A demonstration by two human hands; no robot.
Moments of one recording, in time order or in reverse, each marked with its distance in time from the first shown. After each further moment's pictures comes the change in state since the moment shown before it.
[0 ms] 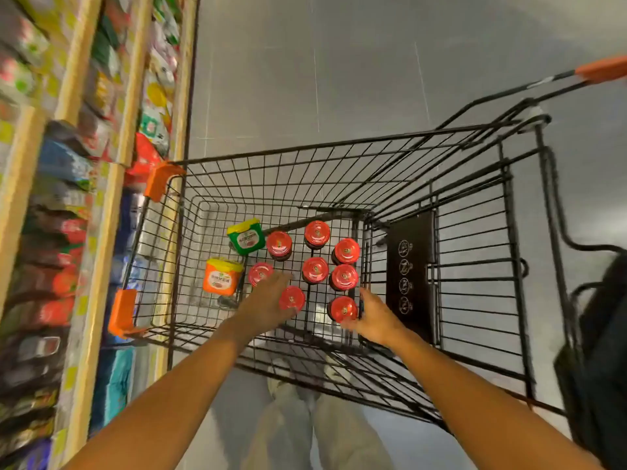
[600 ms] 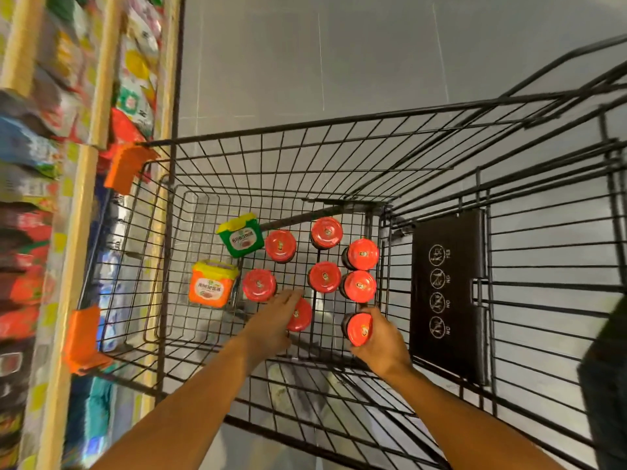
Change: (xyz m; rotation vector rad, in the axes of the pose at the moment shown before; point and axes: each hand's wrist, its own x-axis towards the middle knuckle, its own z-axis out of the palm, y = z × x) left_hand 0.055 -0.058 0.056 0.145 -0.191 -0.009; right_hand 0.062 0.043 0.059 -0.032 0.231 0.084
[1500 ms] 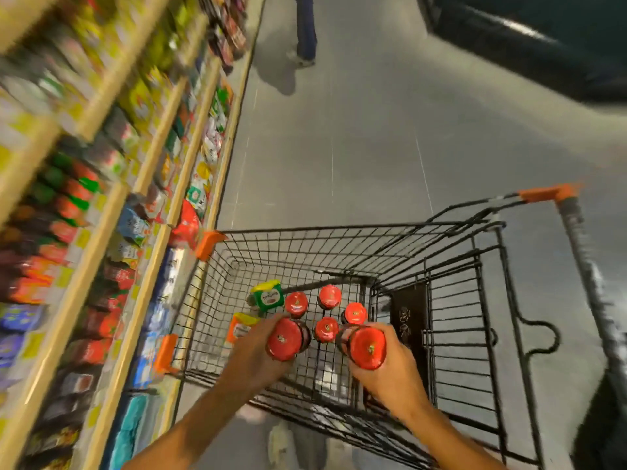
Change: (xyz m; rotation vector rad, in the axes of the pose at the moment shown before) left_hand -0.179 0.089 -0.117 -0.384 0.609 0.065; right_hand -0.174 -0.111 -0.153 0.213 0.161 -0.386
